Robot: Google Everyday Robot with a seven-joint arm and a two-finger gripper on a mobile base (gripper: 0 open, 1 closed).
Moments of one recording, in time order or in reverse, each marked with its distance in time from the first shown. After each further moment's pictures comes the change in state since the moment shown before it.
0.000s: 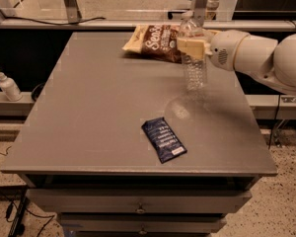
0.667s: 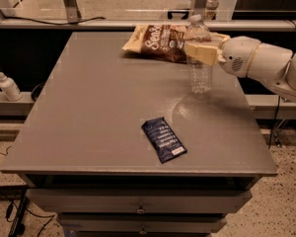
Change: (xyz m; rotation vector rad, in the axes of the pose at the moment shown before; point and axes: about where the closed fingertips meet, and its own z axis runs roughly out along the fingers) arm 0.005 -0.004 -0.024 -0.144 -0.100 -0.017
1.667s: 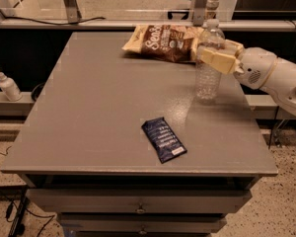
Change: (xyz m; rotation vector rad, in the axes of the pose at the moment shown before) arm -0.001 0.005 -0.041 -0.115 -0.170 0.037
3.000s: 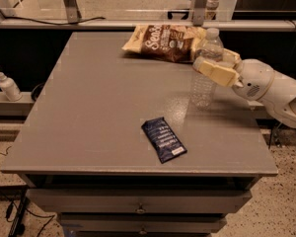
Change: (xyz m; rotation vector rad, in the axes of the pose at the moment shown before) arm 0.014 0.032 -0.011 -0.141 -0.100 -0.016
